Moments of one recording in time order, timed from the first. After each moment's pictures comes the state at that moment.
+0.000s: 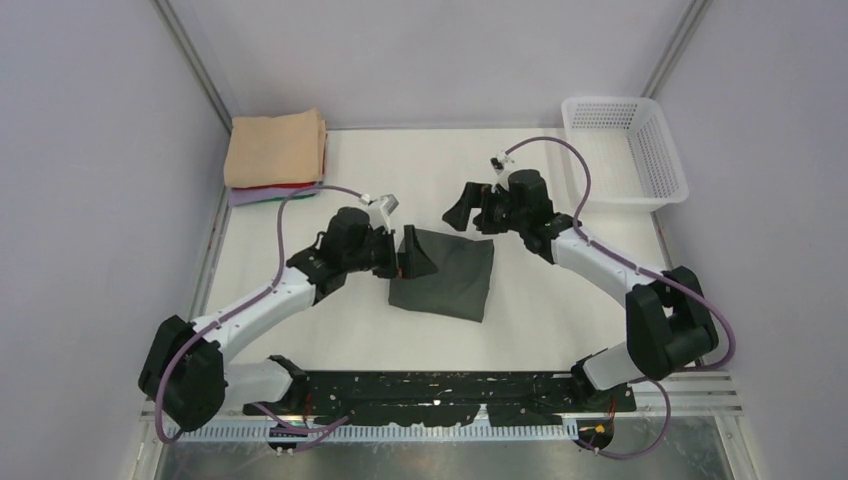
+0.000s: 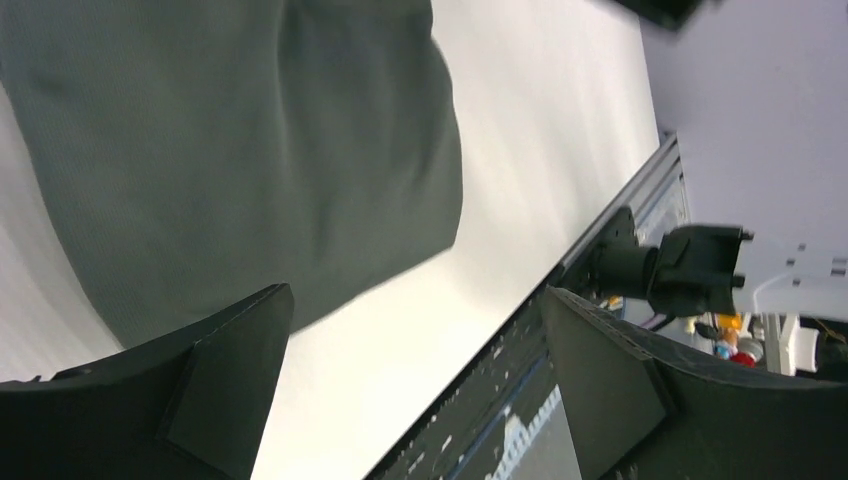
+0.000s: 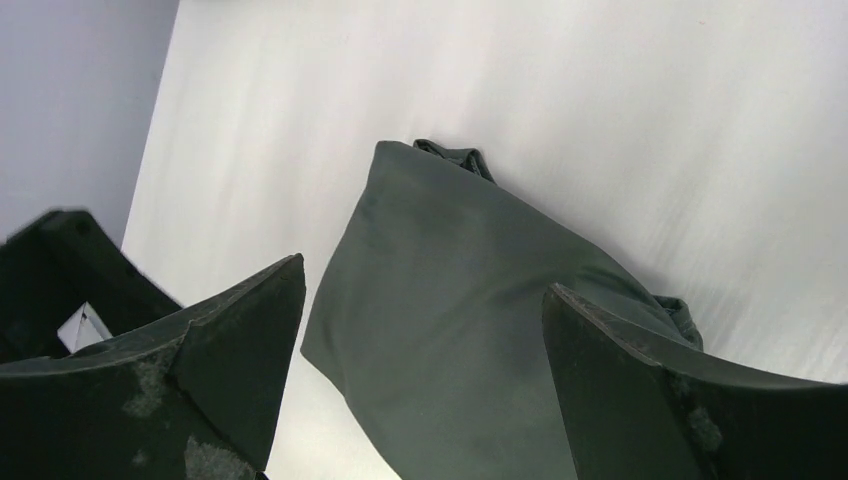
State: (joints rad) left arm -0.61 1.20 0.71 -0.09 0.40 -0.64; right arm 0.44 1.50 0.94 0.03 -0.32 0.51
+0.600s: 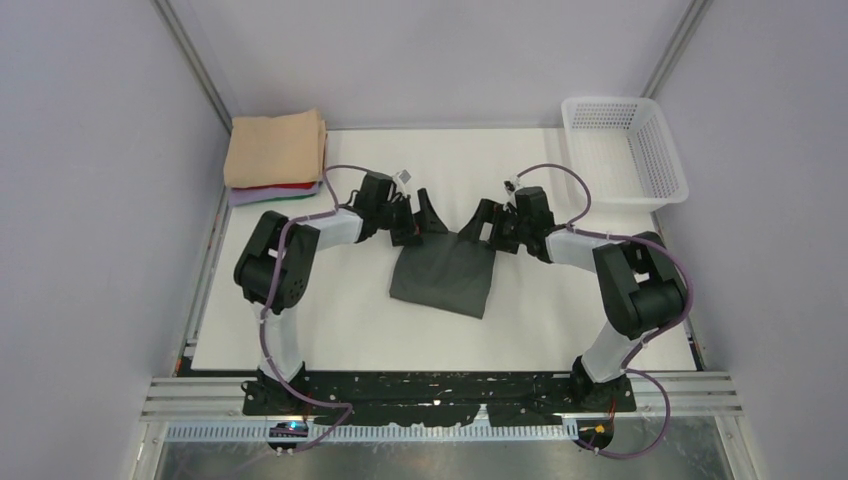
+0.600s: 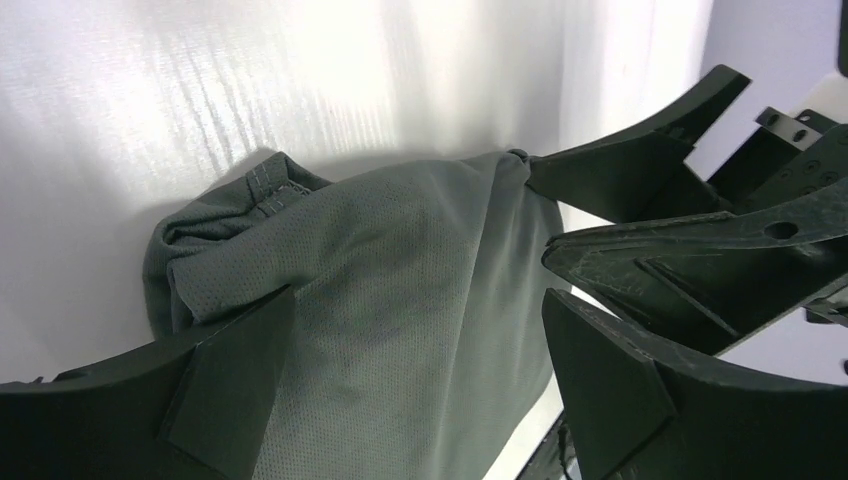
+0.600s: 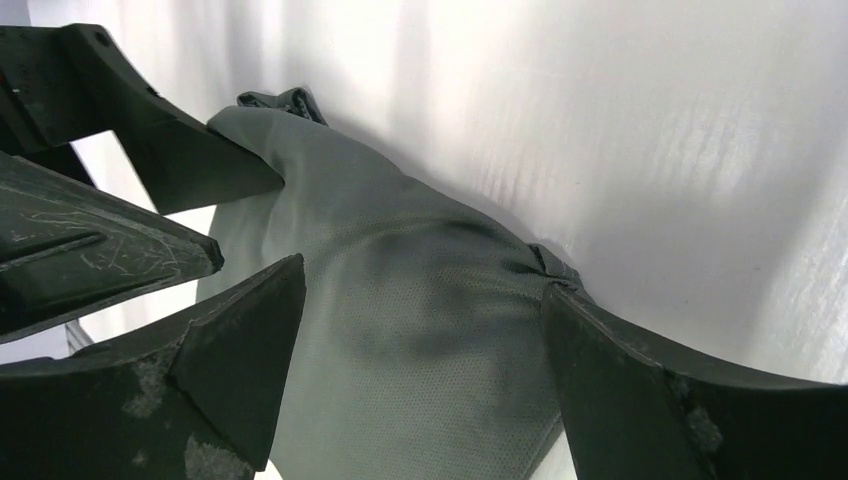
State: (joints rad) left arm -0.45 1.94 1.14 0.04 0.53 -0.70; right arm 0.32 1.69 0.82 0.14 -0.36 0.58
